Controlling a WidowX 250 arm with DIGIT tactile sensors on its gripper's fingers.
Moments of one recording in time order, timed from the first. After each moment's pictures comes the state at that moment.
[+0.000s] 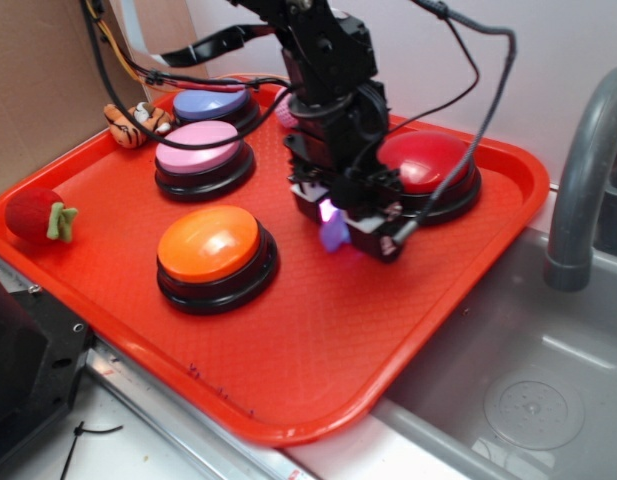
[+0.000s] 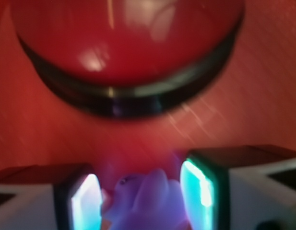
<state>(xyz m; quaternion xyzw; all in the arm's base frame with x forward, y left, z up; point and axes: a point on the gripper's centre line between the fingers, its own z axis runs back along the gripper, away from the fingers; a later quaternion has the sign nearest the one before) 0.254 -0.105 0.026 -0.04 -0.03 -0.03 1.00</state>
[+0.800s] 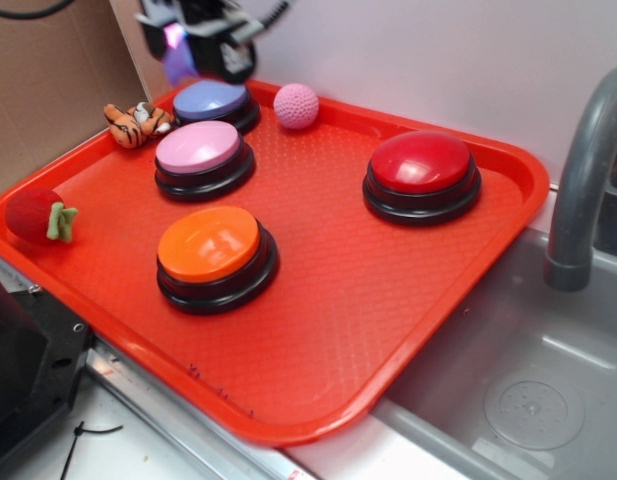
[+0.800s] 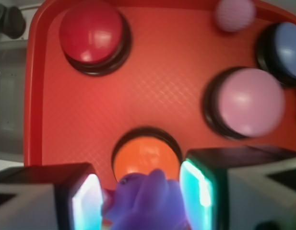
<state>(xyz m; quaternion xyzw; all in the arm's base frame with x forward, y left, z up) 0.205 -0.044 0.169 -0.06 0.00 -0.02 1.00</state>
